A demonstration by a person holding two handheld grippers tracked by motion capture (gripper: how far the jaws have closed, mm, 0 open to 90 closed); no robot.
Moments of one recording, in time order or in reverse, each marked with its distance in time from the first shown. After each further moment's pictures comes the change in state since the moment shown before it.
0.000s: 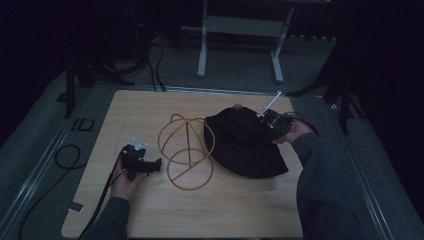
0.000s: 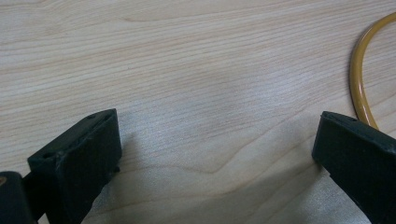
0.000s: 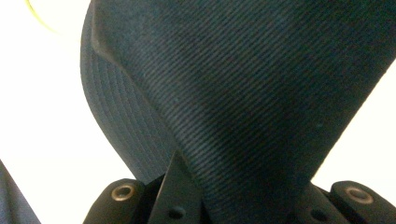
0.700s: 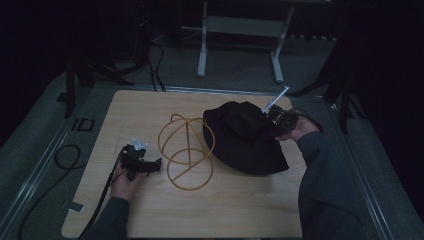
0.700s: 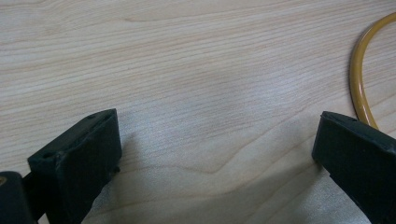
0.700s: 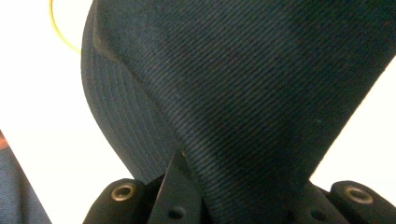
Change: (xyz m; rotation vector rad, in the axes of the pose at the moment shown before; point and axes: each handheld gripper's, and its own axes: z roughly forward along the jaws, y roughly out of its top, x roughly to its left) left arm 0.000 0.000 0.000 0.000 0.000 0.000; right arm 0.002 -0.002 -0.022 -0.069 0.009 -0.009
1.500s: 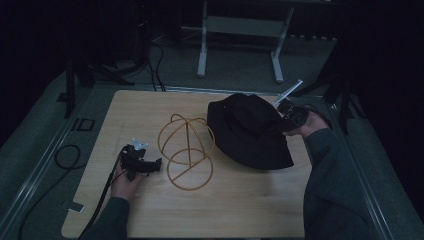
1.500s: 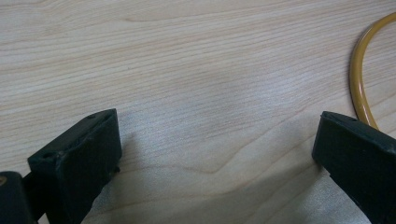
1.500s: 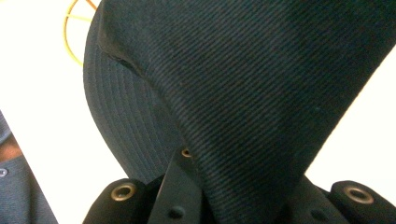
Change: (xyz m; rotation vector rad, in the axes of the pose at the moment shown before) left arm 0.000 0.000 0.000 0.001 0.000 0.001; right arm -0.006 -0.008 -0.029 -0.087 -0.001 0.025
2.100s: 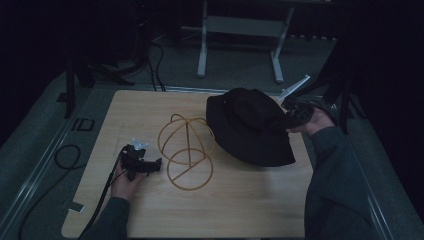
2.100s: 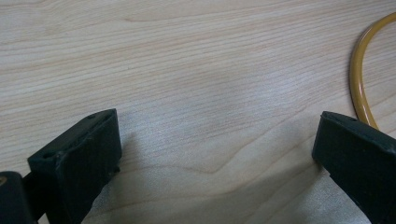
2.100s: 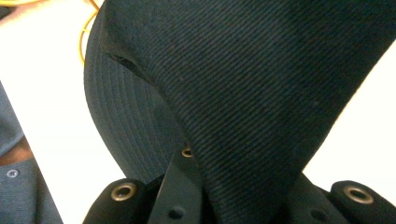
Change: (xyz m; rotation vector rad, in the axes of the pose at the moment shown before) left arm 0.000 0.000 0.000 -0.002 0.000 -0.004; right arm 0.005 0.002 -0.021 -0.059 0.008 -0.029
